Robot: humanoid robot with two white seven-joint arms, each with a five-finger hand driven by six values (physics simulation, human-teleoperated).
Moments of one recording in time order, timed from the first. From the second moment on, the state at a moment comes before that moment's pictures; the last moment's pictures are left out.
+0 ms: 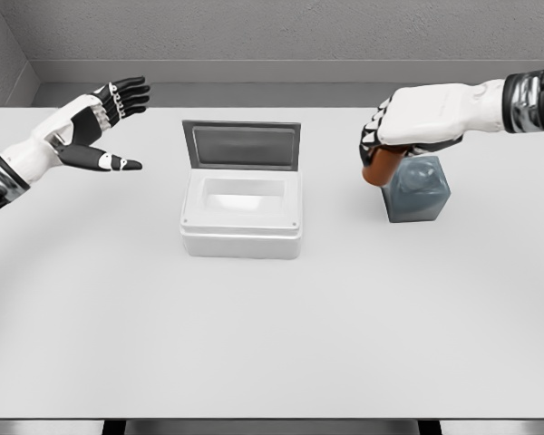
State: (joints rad) left arm -0.63 0.68 -0.62 -1.08 0.79 -0.36 -0.61; right arm -1.19 -0.87 1.09 -1.49 0.29 -0.61 0.61
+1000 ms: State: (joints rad) left arm -0.64 0.68 -0.62 -1.07 0.79 -0.36 -0.61; right arm -1.20 -0.77 1.09 -1.61 0.29 -0.61 0.61
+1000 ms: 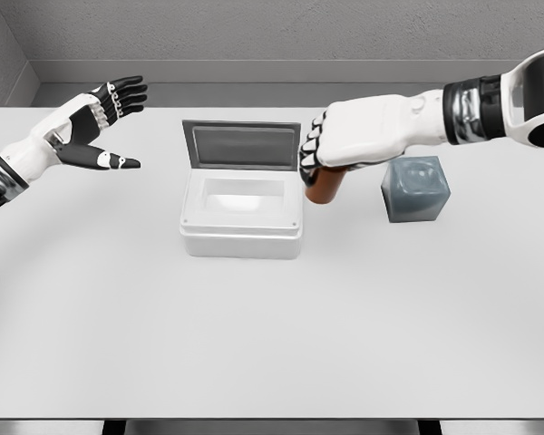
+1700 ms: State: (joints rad) left arm -0.65 0.68 -0.62 -1.06 0.79 -0.36 -0.61; right arm -1.21 -0.68 1.10 -1.60 0.30 -0.61 0.61
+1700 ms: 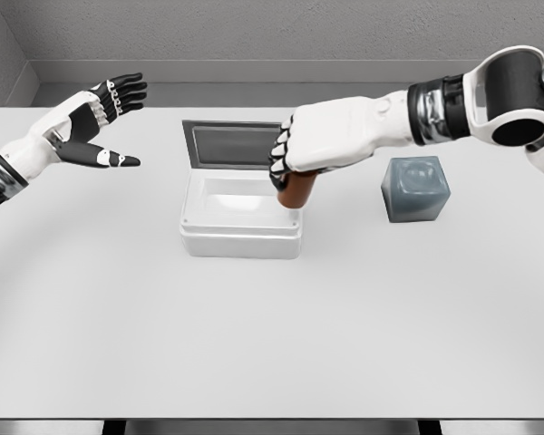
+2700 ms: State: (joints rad) left arm -0.66 0.68 -0.63 -1.05 0.79 -0.36 -0.61; right arm -1.22 -0.57 1.10 -1.45 0.34 -0.61 0.61
